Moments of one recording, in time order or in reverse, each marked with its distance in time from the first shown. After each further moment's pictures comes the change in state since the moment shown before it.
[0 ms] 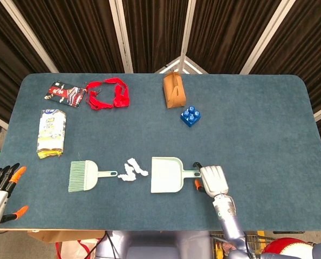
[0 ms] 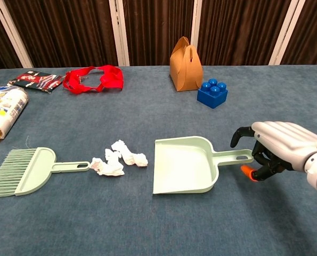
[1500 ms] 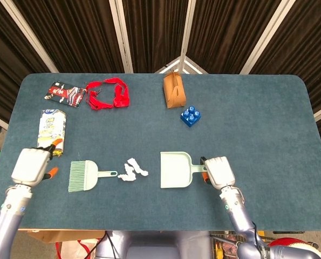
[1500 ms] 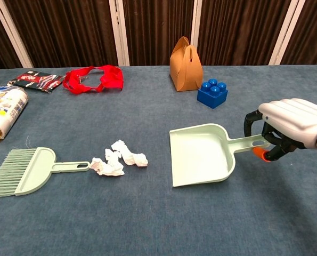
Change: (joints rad) left arm -0.308 -0.157 -0.235 -0.119 -0.348 -0.292 0.474; right arm 0.060 0.111 0.003 0.012 -0.045 -0.030 -0.029
